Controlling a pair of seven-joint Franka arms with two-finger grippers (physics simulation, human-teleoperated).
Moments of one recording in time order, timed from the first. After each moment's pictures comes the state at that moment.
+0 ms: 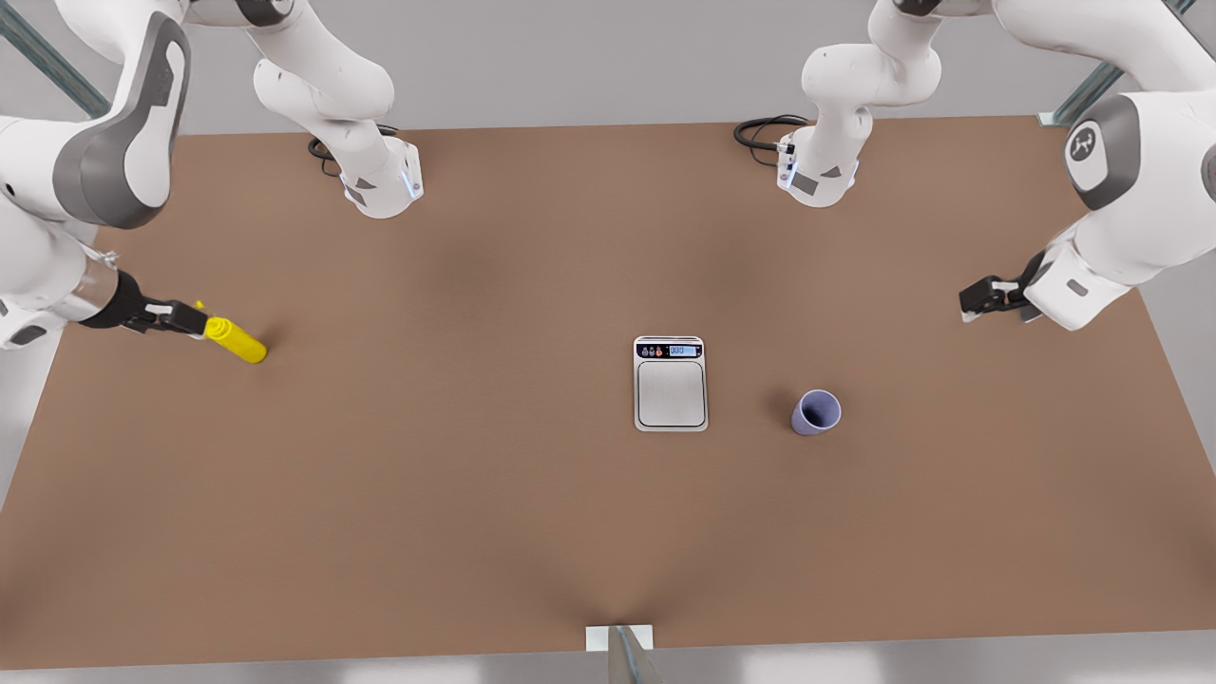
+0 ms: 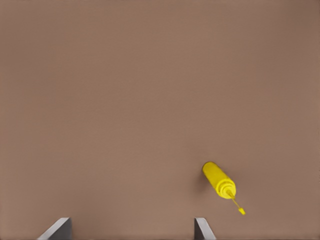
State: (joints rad) left arm -0.05 0.14 0.07 -1.40 -0.03 1.46 0.04; right arm -0.11 0.12 0.00 -1.44 -0.02 1.47 0.03
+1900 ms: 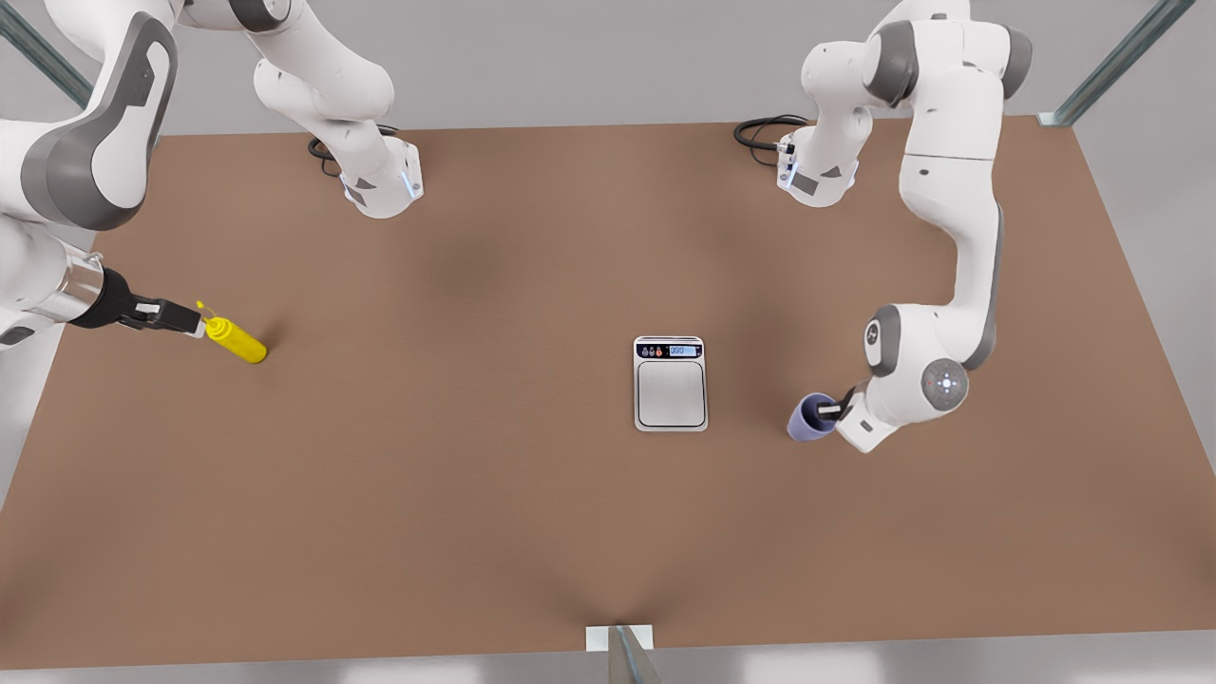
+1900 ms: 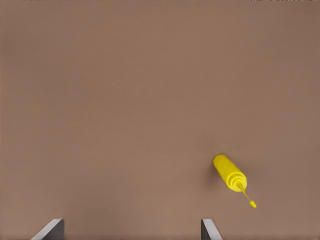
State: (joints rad) left arm -0.20 0.50 0.04 -1.79 -0.15 2.16 -0.08; right arm -0.12 0.13 -0.03 -1.43 0.04 1.43 0.03
